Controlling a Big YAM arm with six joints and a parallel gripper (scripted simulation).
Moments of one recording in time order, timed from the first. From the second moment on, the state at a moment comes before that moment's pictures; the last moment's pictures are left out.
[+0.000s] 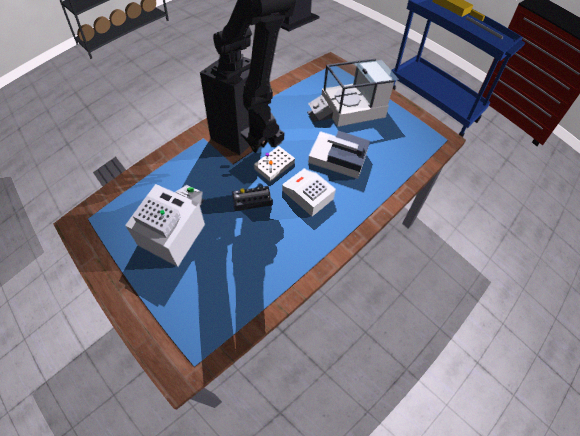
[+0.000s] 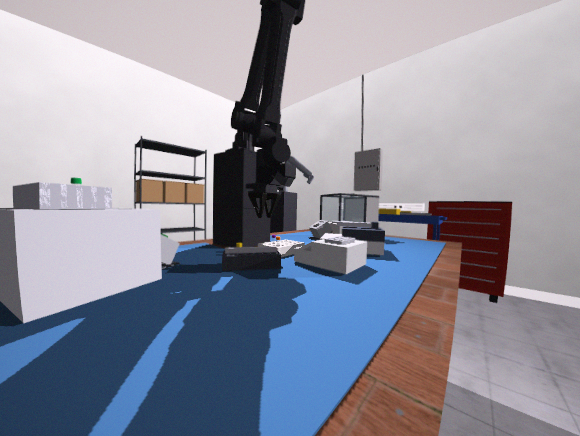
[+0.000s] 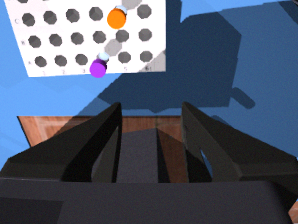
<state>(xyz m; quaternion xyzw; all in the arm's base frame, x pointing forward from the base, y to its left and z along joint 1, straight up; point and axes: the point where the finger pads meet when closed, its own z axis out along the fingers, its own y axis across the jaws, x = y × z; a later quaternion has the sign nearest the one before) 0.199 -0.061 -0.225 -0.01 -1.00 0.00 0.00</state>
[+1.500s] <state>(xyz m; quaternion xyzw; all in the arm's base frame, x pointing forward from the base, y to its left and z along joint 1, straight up) 0.201 -0.016 -0.239 0.00 -1.00 0.00 0.00</state>
